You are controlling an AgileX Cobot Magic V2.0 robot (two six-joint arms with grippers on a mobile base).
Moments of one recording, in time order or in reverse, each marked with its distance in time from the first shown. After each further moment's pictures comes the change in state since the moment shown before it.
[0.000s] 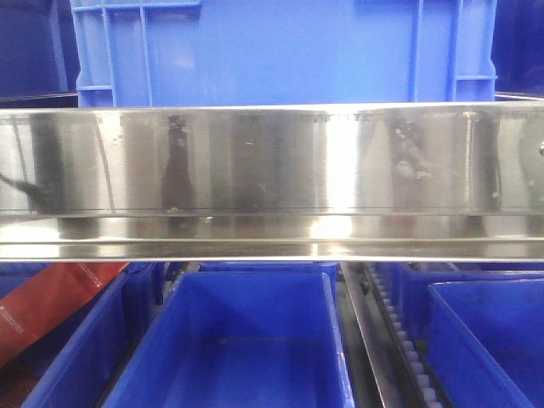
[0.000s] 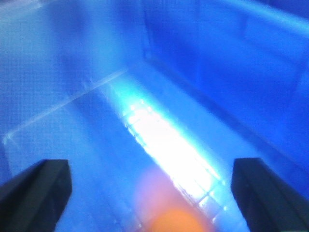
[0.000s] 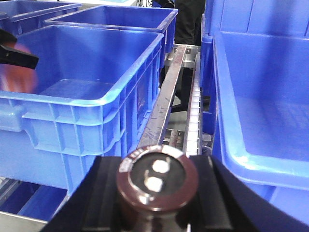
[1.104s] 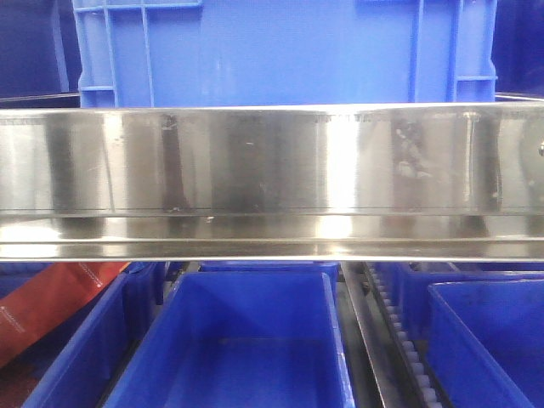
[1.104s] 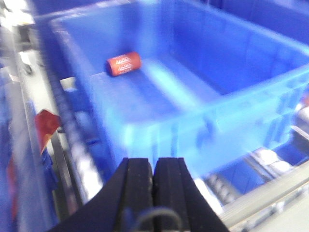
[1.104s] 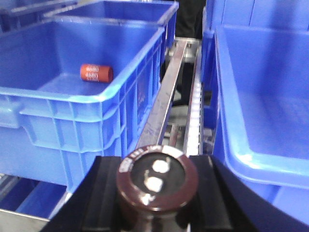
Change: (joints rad) left arm 0.173 -1.075 0.743 0.037 0.124 -0.171; right arm 0.000 0.044 0.000 0.000 0.002 0.000
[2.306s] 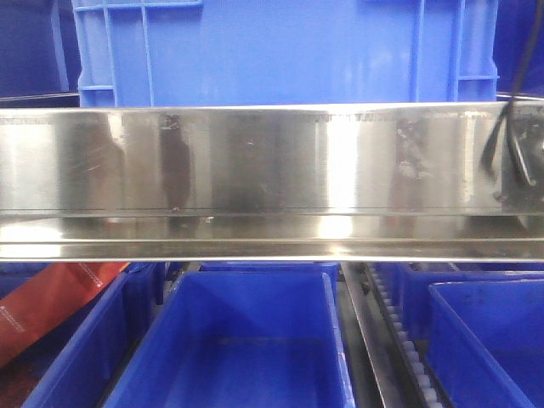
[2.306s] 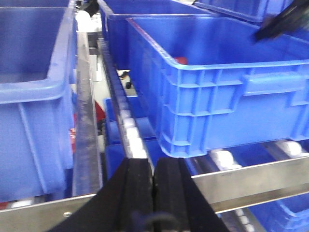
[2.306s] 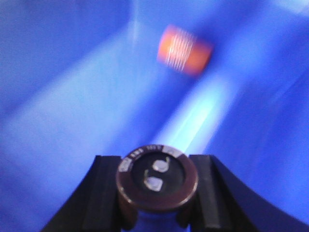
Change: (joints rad) left arm 0.123 -0.362 0.229 0.008 0.040 -0.066; right arm 0.300 1.219 -0.949 0.000 0.164 -0.113
